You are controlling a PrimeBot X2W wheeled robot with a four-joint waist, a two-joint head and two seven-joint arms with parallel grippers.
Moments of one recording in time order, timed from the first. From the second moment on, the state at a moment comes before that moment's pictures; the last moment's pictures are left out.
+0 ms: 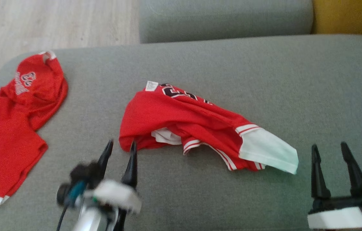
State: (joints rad) left arm -0.01 0.06 -0.31 0.24 -0.28 0.06 -0.25; right arm 0.20 -0.04 -0.07 -0.04 0.02 0.12 -0.25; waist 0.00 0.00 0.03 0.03
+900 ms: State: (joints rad) left arm -0.77 0.03 -0.45 1.04 -0.43 0.09 0.05; right arm 0.09 -0.04 -0.02 -0.03 0.03 0.12 -0.25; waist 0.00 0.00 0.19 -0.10
